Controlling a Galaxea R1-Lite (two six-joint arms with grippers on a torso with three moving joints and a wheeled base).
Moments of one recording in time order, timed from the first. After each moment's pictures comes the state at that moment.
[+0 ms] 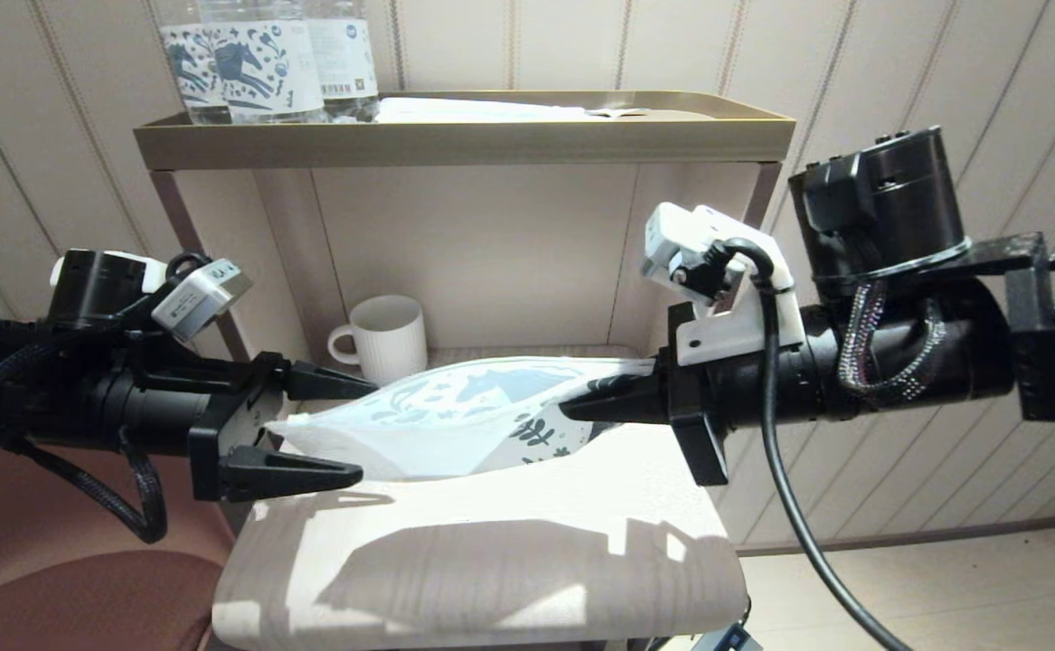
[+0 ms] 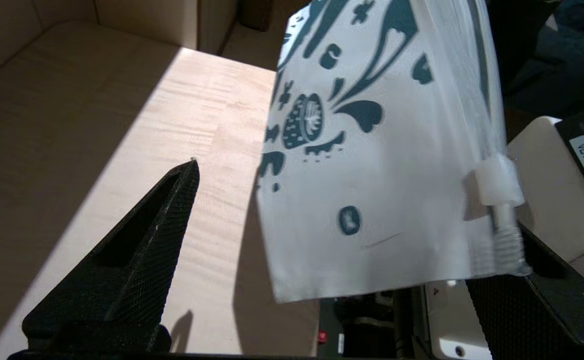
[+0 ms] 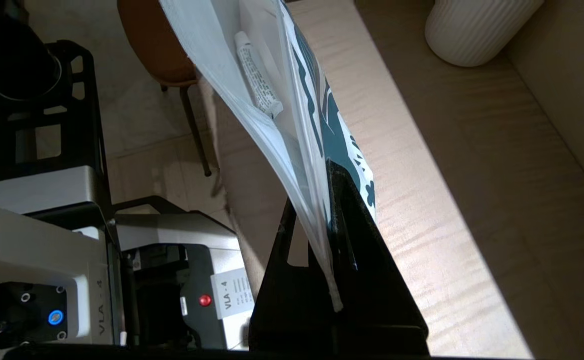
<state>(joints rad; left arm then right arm) -0.16 1.65 -0.96 0.01 -1.27 0.55 0.62 1.61 -1.27 0.09 0.53 -0.38</state>
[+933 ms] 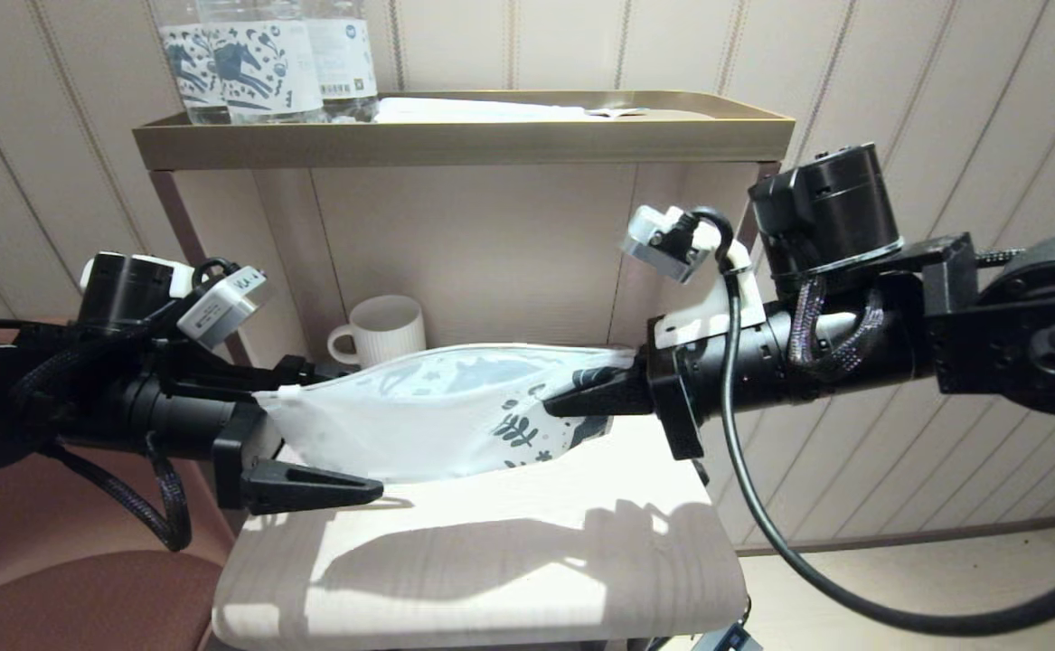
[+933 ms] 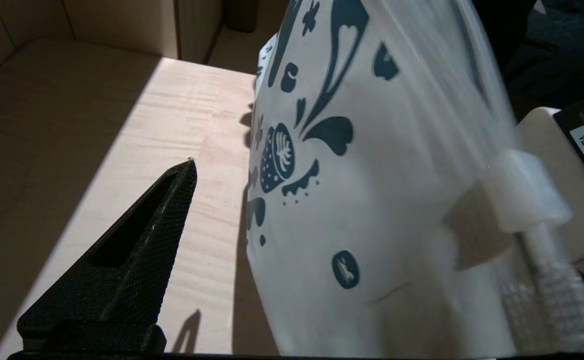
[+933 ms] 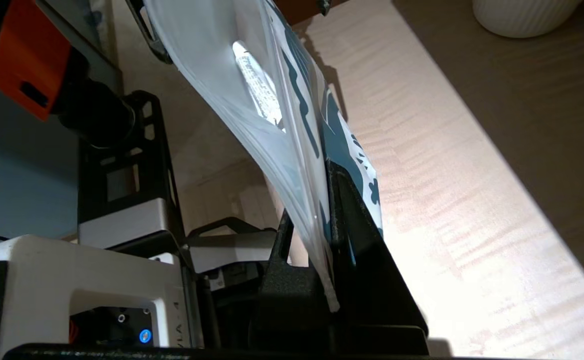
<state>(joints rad) -0.20 1.67 -0.95 -0.05 -1.27 0.56 0.57 1.69 -1.31 0.09 0.70 -0.17</state>
